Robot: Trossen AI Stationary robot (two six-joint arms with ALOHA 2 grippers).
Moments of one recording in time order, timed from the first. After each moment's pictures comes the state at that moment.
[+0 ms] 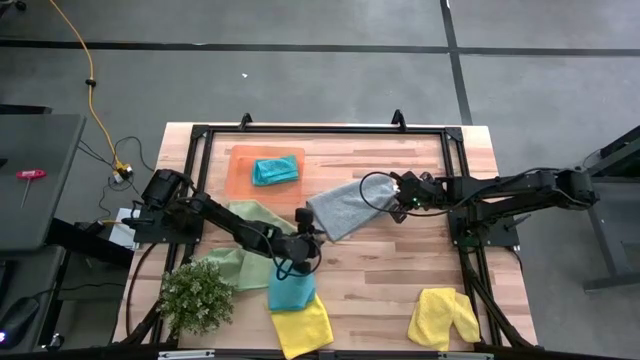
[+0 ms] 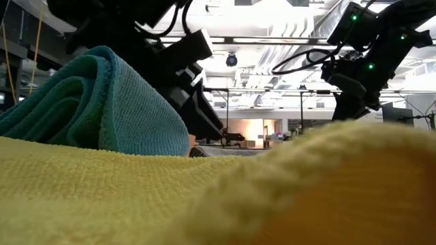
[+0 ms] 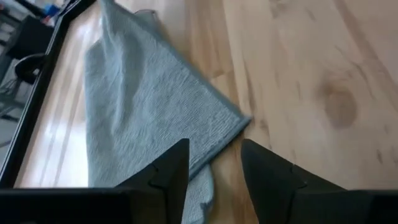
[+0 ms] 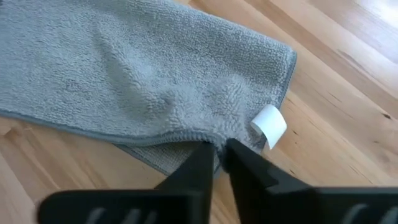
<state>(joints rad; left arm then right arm) -0.19 1.85 0.90 0.20 -0.56 0.24 -0.12 1.03 0.47 -0.44 0.31 0.55</state>
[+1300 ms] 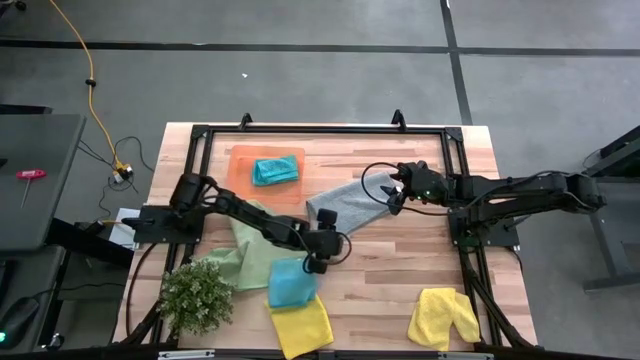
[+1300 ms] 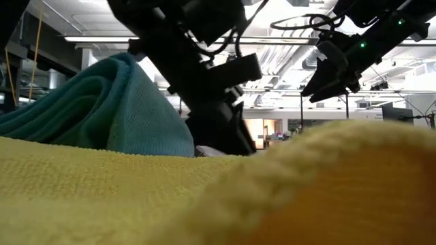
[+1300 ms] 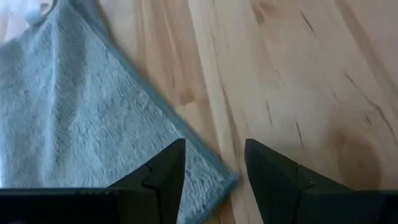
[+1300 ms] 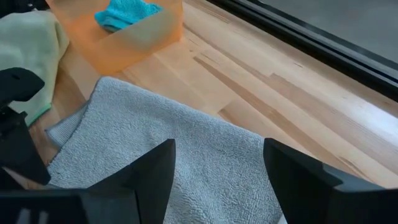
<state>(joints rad) -0.09 2.05 1.20 -0.05 -0.33 0.24 -0.12 0.92 0.48 -0.20 0.38 0.40</state>
